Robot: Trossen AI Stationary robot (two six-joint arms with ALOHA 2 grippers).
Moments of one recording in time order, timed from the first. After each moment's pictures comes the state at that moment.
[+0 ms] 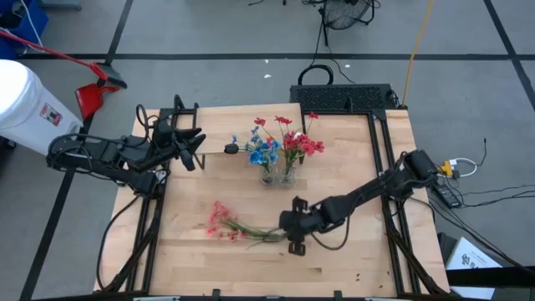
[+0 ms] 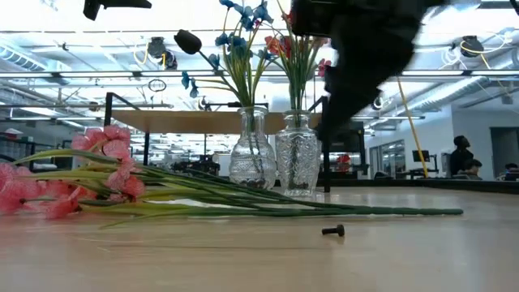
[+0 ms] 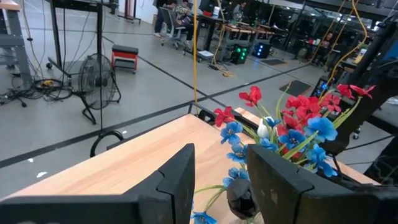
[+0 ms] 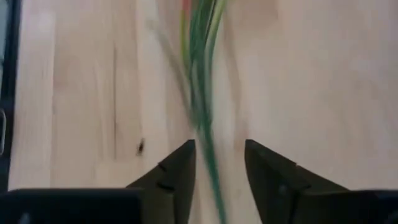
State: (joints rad) left arm -0.19 0.70 0.87 -0.37 -0.78 -0.43; right arm 0.42 1.80 1.18 -0.40 0.13 0.54
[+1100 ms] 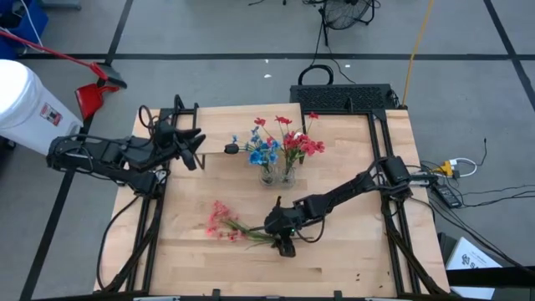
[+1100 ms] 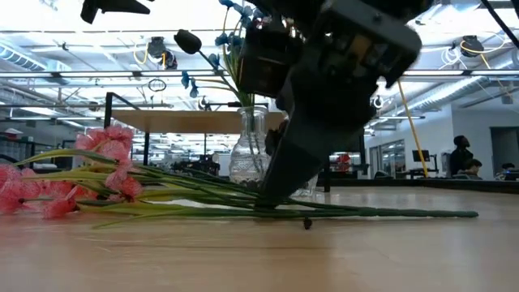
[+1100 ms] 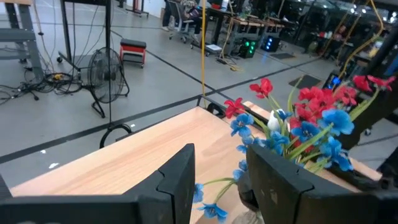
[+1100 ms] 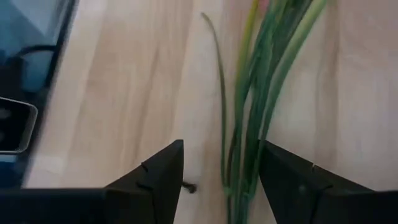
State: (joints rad) left arm -0.18 0.71 0.87 -0.42 -0.80 -0.47; right arm 0.30 2.03 1.19 -0.04 -0.23 0.35
